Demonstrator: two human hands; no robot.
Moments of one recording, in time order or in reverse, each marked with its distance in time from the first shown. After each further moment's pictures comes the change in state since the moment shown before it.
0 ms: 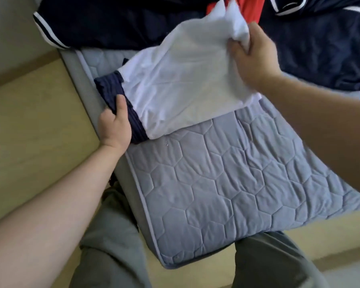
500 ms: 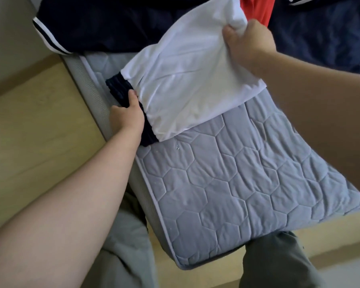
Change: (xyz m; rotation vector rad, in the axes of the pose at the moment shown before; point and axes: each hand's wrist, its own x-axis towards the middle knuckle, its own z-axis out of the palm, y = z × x) left_hand 0.057 0.005 0.030 0.091 0.014 -0.427; right_hand 0.058 0.006 0.044 -0.350 -0.025 0.317
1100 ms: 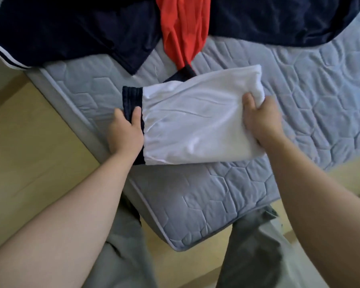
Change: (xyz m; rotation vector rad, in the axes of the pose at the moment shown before) left_hand -0.091 -0.027 0.013 0.368 -0.053 0.592; right_hand -0.180 0.165 -0.023 0.332 0.018 0.474
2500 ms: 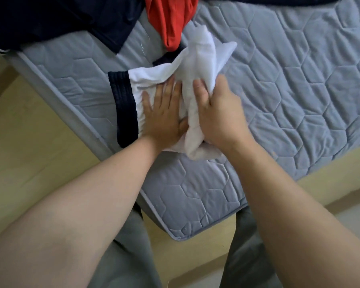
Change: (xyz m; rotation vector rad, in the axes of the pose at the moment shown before) left_hand -0.039 0.030 0.085 0.661 -0.331 0.690; right_hand -0.097 -0.054 0.018 0.180 -0.206 -0.312
